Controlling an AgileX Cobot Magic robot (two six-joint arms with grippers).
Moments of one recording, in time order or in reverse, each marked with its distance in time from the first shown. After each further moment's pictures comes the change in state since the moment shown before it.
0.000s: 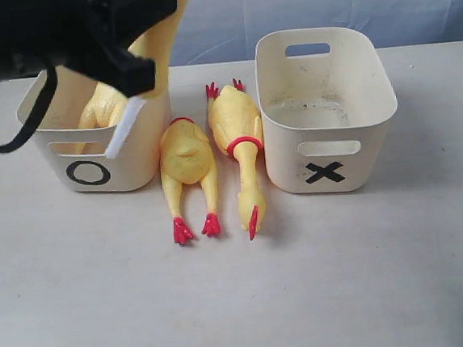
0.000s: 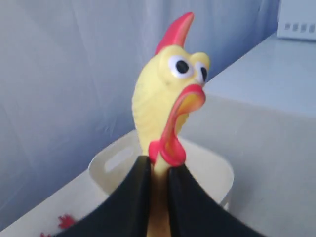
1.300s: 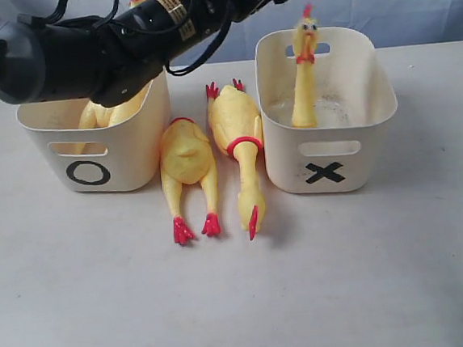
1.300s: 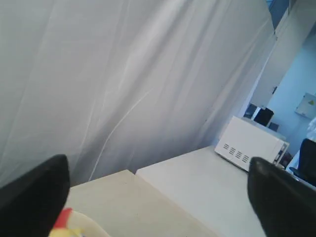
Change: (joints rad) left arm -0.013 0.772 -0.447 -0.790 -0.481 0.257; right arm 0.000 0.000 0.000 0.000 0.000 0.000
